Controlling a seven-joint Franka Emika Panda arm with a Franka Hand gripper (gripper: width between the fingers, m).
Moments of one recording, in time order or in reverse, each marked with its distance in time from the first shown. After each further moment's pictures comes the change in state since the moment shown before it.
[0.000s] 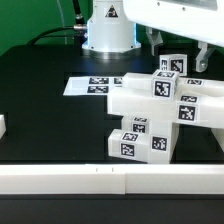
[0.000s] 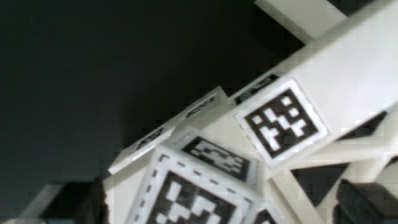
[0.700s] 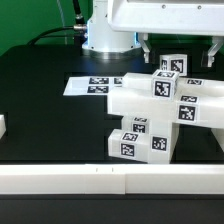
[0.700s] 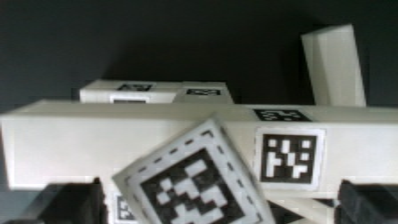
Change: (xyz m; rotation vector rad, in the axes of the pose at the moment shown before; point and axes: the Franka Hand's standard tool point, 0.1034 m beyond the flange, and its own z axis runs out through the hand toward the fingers) arm 0.001 -0.003 0.003 -0.023 0.075 -0.690
